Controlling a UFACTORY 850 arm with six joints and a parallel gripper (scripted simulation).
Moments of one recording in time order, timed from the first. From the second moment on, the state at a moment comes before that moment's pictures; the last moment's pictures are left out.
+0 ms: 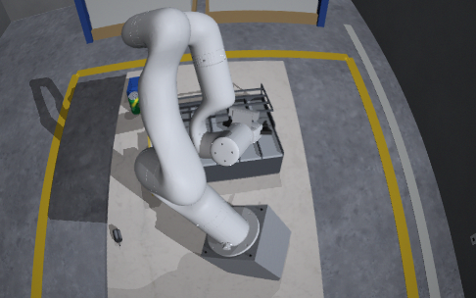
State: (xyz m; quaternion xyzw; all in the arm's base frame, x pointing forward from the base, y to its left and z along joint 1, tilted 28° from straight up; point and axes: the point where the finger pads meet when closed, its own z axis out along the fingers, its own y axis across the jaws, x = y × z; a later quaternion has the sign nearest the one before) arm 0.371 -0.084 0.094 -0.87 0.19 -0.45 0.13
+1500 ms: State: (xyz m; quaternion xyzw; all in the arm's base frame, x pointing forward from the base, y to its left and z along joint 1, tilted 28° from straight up) arm 0.366 -0.099 0.095 -0.97 -0.04 -0.20 0.15
